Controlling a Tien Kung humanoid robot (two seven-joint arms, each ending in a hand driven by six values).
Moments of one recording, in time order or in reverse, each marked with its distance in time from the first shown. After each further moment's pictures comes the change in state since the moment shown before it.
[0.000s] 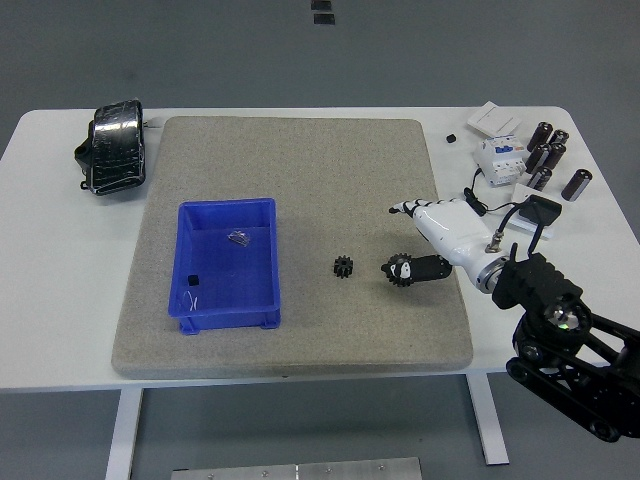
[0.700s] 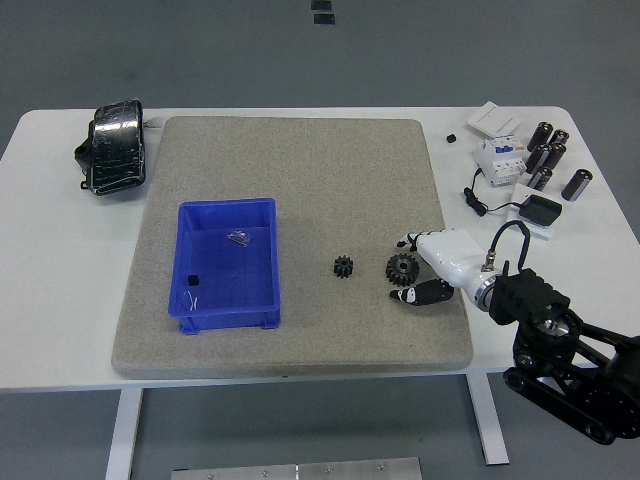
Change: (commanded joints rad) left arm -0.001 0.000 0.000 0.000 0.000 0.000 0.001; right arm 0.029 0.008 -0.101 -0.088 0.066 -0.003 -0.011
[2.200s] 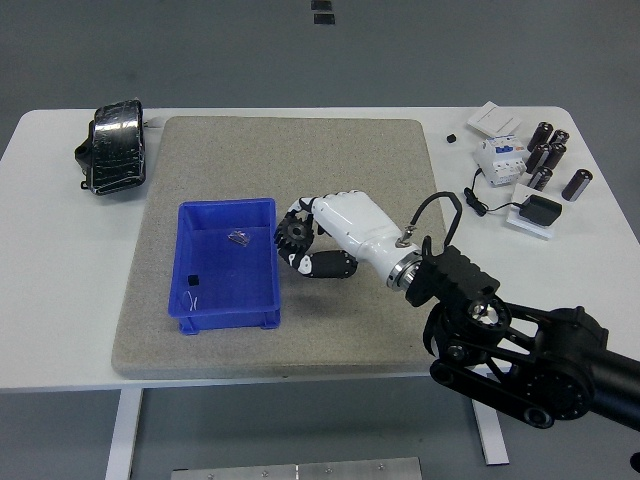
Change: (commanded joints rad) left arm 0.002 -0.004 -0.002 -0.002 0.005 0.001 0.003; right arm 0.200 0.190 -0.152 0.132 0.112 -0.137 0.007
